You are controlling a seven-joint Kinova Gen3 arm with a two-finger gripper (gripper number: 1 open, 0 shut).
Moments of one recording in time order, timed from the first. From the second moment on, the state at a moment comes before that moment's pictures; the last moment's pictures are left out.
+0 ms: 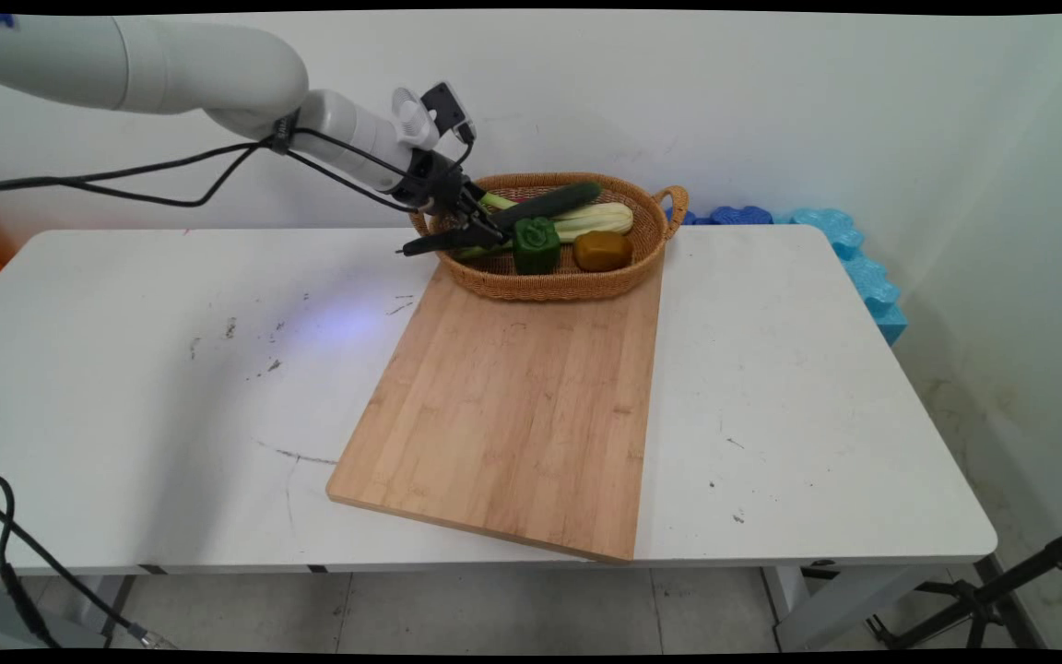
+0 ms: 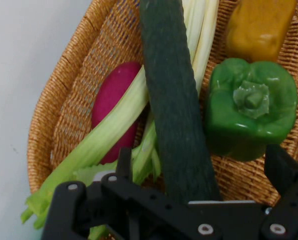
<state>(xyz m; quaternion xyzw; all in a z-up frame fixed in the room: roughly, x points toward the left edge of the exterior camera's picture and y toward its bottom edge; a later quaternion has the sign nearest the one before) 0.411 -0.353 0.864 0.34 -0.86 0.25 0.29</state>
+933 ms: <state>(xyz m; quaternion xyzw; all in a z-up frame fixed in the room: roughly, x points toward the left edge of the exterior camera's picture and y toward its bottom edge) 0.404 -0.361 0.849 0.33 -0.87 0.26 0.27</state>
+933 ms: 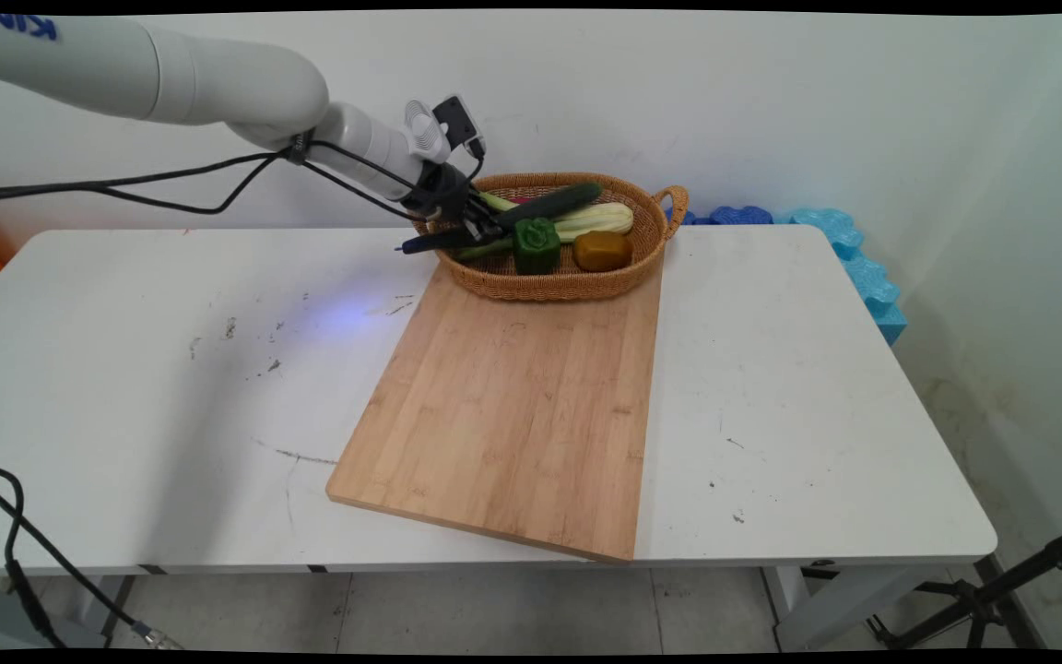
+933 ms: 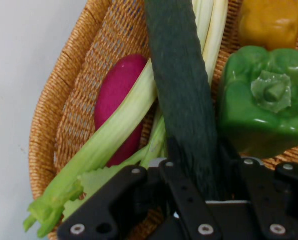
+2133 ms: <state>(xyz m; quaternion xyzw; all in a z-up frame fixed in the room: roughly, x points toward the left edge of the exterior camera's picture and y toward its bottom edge) 0.403 -0.335 0.891 0.28 -0.87 0.28 0.29</state>
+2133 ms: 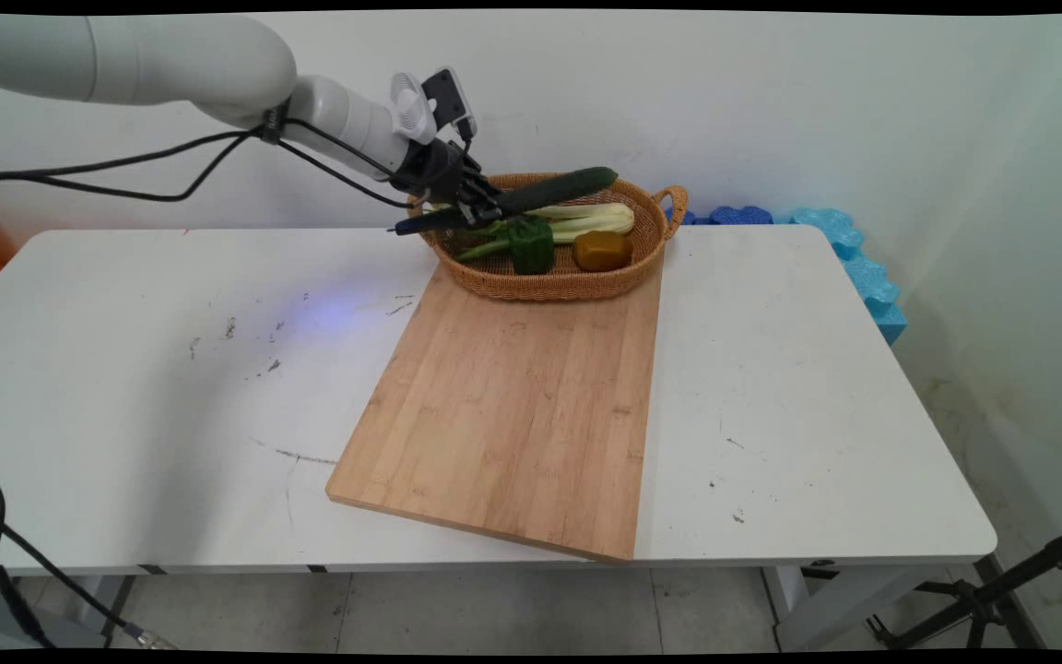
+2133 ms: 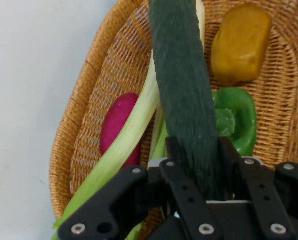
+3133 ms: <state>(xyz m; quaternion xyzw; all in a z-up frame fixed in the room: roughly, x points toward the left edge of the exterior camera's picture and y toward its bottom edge) 0.395 -0.274 0.931 0.20 -0.90 0.25 0.29</state>
